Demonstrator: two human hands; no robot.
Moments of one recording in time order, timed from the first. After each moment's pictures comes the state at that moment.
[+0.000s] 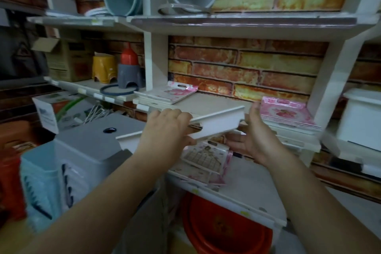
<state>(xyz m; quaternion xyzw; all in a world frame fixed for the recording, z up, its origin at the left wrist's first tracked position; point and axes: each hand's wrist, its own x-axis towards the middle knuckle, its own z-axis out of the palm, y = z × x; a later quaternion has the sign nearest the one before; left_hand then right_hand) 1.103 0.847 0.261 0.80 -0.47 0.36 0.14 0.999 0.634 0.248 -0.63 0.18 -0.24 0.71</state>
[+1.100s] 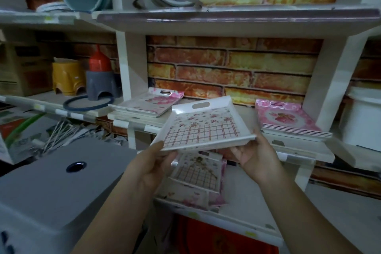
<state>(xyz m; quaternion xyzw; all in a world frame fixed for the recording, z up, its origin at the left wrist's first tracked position) 1.252 0.764 0.214 0.39 0.01 -0.41 0.83 1.094 0.571 0.208 -0.33 0.16 -0.38 0.85</state>
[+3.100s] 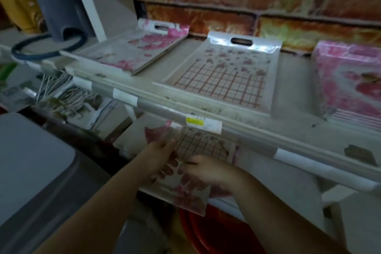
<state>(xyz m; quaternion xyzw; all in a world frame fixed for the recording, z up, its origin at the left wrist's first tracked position) 1.383 0.560 0.057 0.83 -0.16 -0.34 0.42 1.266 0.436 0.050 -0.74 0.23 0.19 0.60</state>
